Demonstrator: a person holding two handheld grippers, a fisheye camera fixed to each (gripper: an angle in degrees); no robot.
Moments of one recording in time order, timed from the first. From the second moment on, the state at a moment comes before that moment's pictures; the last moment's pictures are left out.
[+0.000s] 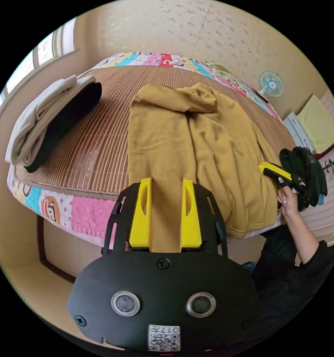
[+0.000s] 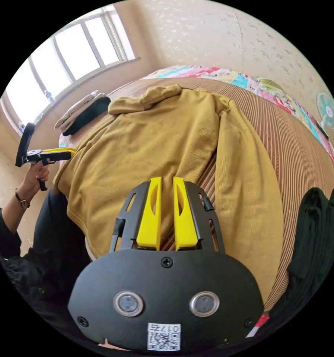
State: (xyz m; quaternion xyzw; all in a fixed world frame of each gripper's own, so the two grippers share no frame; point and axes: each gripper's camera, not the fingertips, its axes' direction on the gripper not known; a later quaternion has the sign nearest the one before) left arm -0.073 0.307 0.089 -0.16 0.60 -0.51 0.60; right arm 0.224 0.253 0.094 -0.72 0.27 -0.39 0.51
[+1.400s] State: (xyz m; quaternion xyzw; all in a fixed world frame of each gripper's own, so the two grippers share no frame) left arm -0.061 0.415 0.051 -0.18 0.69 -0.55 0.44; right arm 0.211 0.231 0.067 -0.71 0.32 -0.39 0.49
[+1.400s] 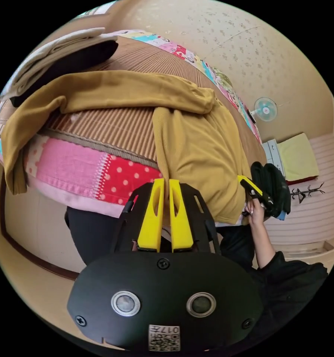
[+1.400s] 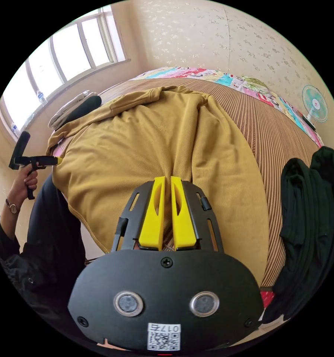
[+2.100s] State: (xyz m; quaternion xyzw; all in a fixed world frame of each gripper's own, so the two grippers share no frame) left arm -0.178 0.265 -0.029 -0.01 0.66 -0.36 0.66; right arm 0.141 0.188 0.075 -0.73 0.34 -0.38 0.45
